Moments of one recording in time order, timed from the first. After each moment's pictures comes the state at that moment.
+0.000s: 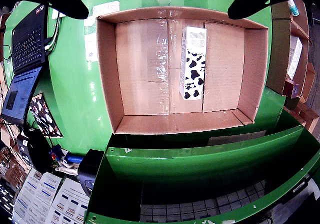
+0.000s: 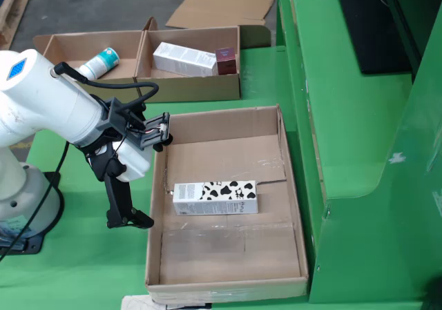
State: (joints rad) arm -0.01 -0.04 -1.27 0.24 1.57 0.00
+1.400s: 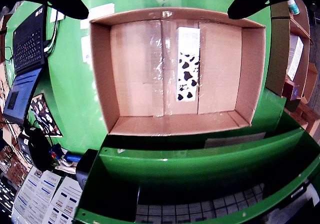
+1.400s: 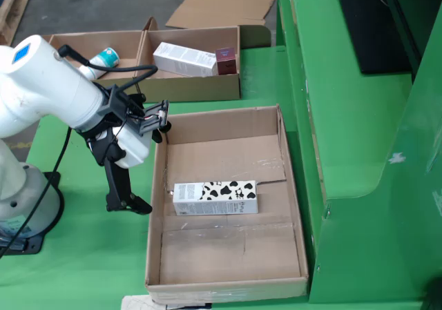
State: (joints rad) arm 0.11 0.05 -1.36 0.24 1.50 0.10
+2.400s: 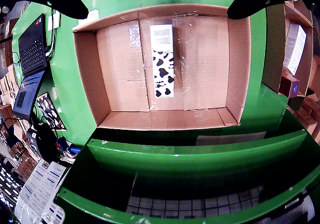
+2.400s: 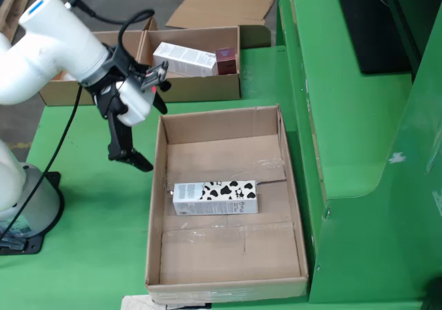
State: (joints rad) arm 0.56 0.18 -1.43 0.07 1.20 0.53
